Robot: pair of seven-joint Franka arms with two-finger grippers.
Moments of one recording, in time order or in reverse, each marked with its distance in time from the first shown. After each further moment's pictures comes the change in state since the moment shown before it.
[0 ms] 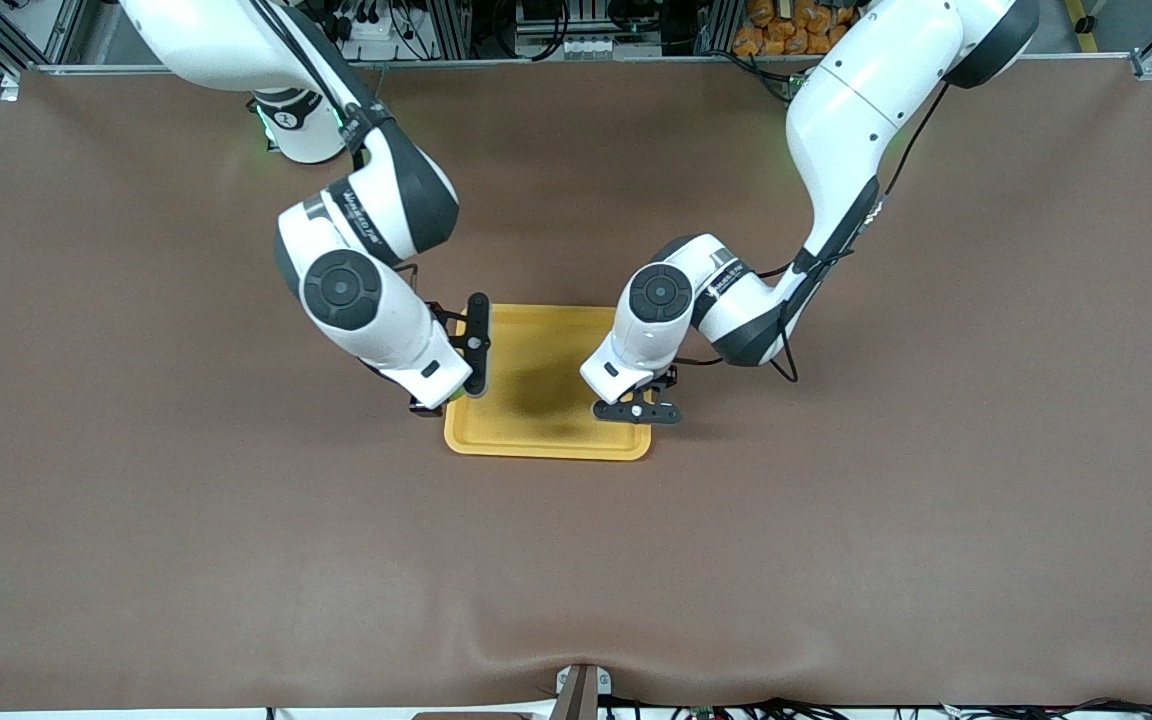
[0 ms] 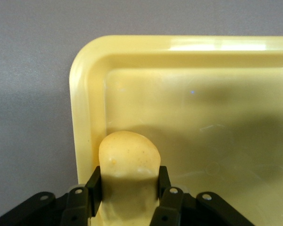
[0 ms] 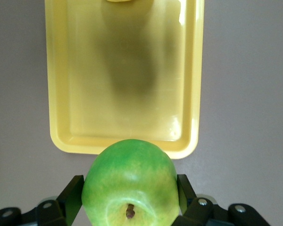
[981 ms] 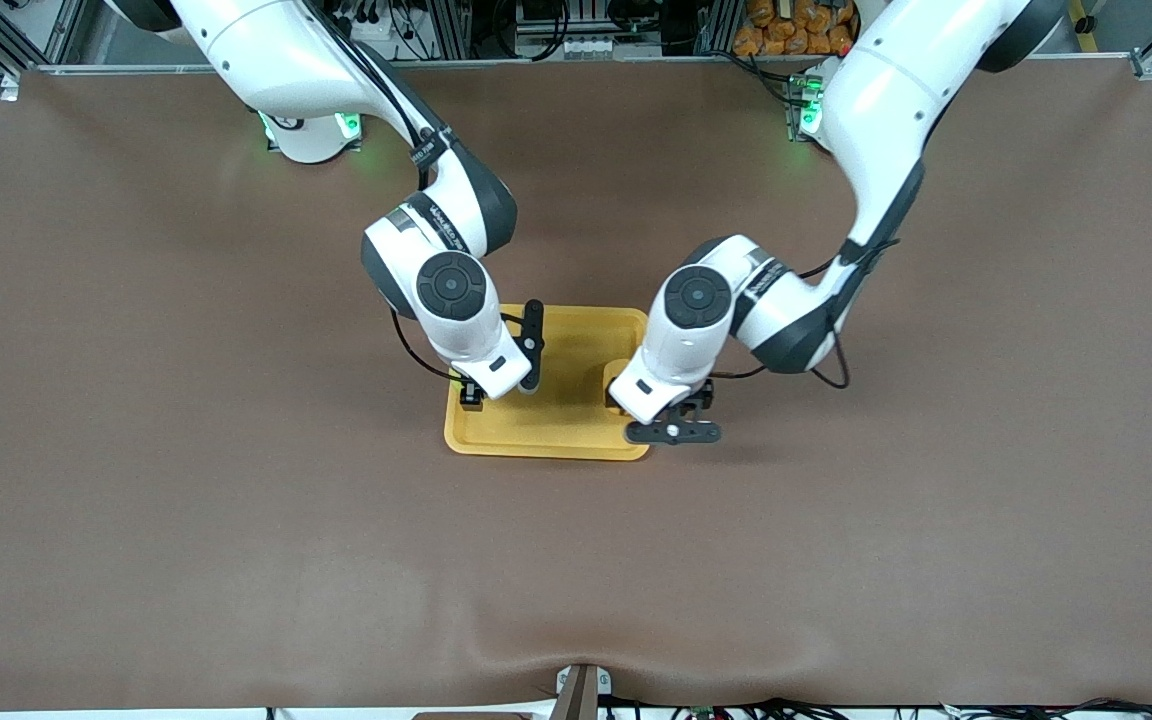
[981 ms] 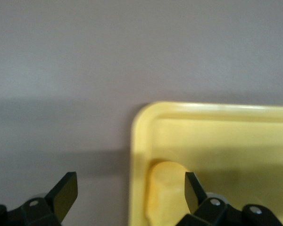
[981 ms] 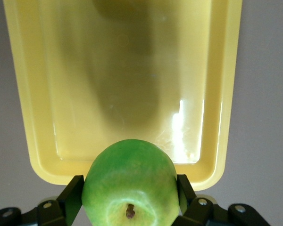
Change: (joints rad) left arm 0.076 -0.108 0.010 0.040 0.025 -0.123 0.000; right arm 0.098 0.096 -0.001 -0.031 -0.149 0.091 0.187
